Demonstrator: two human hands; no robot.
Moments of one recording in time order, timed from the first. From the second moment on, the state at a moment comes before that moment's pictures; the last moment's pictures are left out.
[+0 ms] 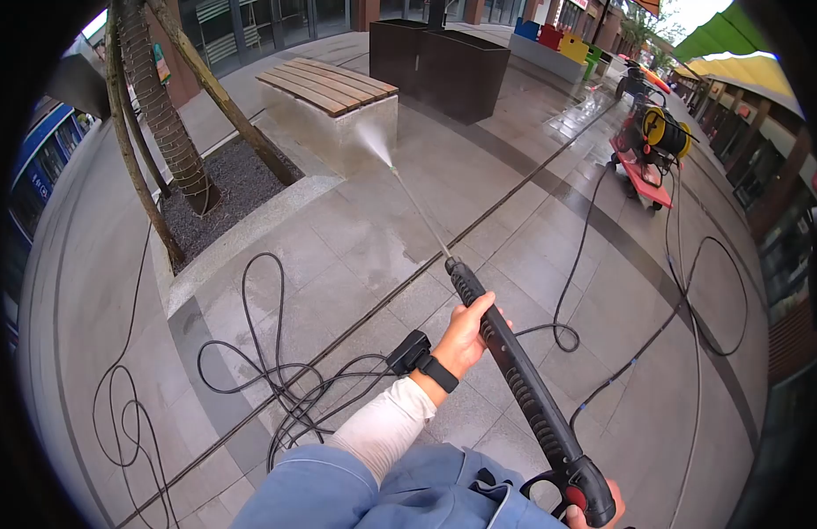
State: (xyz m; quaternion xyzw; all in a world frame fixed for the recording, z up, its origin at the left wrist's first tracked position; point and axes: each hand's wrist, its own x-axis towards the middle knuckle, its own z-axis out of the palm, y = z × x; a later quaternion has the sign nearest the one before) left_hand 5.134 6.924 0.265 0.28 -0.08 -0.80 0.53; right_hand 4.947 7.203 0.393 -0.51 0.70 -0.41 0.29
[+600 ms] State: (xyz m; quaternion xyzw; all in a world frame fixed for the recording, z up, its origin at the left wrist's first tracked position) left_hand 5.009 7.054 0.210 0.35 -0.06 -0.87 0.35; right_hand 4.907 7.360 0.365 -0.34 0.78 -0.43 0.28
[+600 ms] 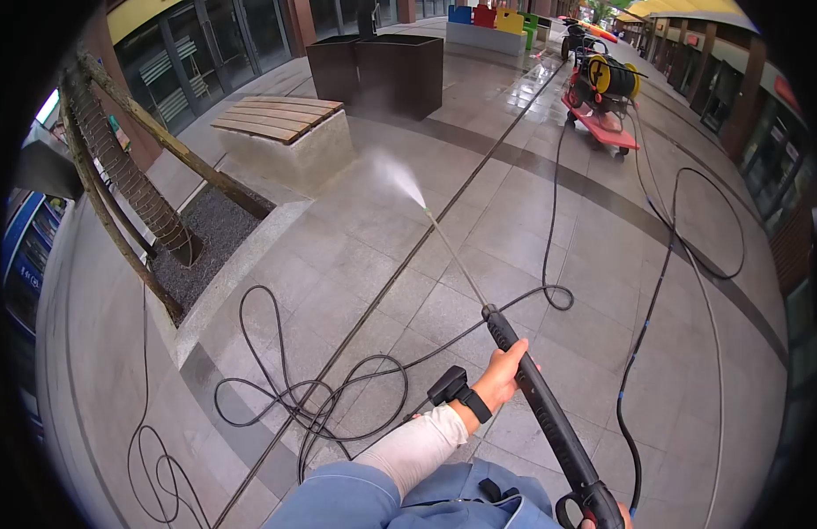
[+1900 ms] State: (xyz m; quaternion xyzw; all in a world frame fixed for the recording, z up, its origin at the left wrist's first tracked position) left_hand 5.054 6.941 0.149 0.50 -0.08 -0.82 0.28; right_hand 4.952 7.258 0.302 -0.38 0.83 -0.30 0.27
